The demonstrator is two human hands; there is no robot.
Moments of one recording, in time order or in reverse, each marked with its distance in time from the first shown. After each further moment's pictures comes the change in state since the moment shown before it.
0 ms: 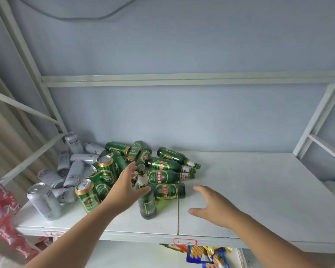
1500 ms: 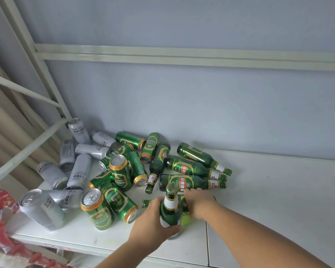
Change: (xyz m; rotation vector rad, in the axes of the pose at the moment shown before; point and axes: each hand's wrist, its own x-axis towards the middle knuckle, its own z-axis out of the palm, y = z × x) left_hand 0.032 -0.073 0.054 -0.002 -0.160 -0.164; right_hand 0.228 -0.040 0.110 -0.646 -0.241 0.010
